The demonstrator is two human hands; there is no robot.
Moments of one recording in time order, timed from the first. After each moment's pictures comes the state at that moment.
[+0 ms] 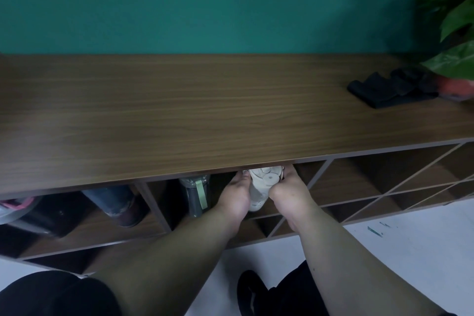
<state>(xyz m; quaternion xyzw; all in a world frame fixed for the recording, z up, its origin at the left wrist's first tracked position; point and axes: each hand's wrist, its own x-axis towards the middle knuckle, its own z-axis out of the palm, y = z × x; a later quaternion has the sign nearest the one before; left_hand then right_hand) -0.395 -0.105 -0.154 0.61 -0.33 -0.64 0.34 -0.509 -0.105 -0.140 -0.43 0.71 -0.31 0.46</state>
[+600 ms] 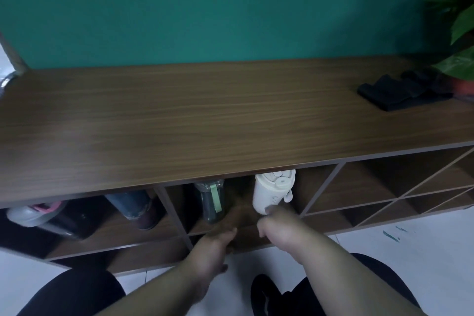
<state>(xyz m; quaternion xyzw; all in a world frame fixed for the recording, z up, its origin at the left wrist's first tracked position) -0.321 -0.028 -0.187 0.64 -0.28 -0.66 0.28 -0.476 -0.068 -0.129 -0.47 0.73 -0.03 0.49</state>
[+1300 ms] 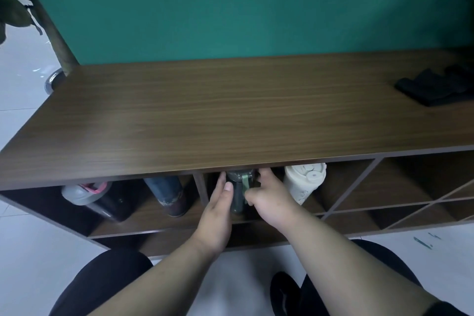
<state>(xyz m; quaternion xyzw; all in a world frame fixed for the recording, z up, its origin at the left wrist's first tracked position) -0.280 -0.047 -0.173 0.54 -0.36 -0.57 0.50 -0.401 -0.078 -0.118 -0.55 0.62 -0.23 0.50</state>
